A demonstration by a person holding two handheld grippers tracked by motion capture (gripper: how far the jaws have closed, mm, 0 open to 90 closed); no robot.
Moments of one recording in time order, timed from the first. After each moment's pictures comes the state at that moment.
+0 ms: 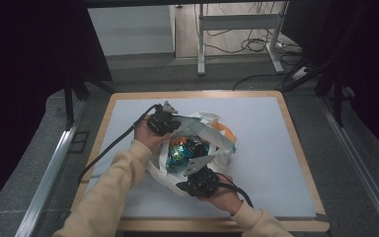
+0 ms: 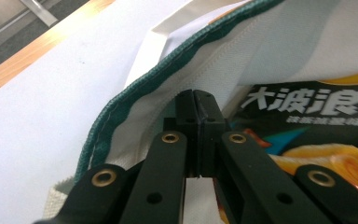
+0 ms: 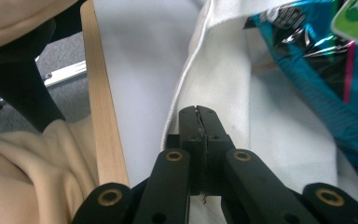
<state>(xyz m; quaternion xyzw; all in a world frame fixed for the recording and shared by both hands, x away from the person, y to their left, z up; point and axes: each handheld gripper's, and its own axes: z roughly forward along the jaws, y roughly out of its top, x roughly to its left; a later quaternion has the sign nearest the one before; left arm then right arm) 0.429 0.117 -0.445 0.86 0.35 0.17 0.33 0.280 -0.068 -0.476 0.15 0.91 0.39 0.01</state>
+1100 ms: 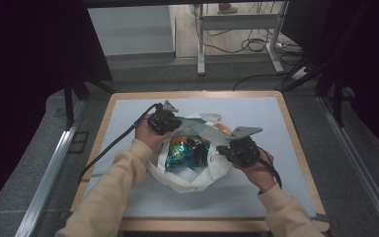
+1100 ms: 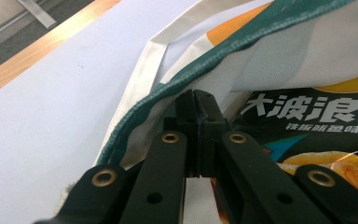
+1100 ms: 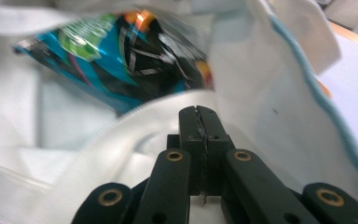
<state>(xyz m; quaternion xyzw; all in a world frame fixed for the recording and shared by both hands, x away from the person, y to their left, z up) 0.431 0.116 -0.445 0.86 0.35 0.17 0.33 0.337 -0.164 -0.428 0.30 0.86 0.38 0.16</state>
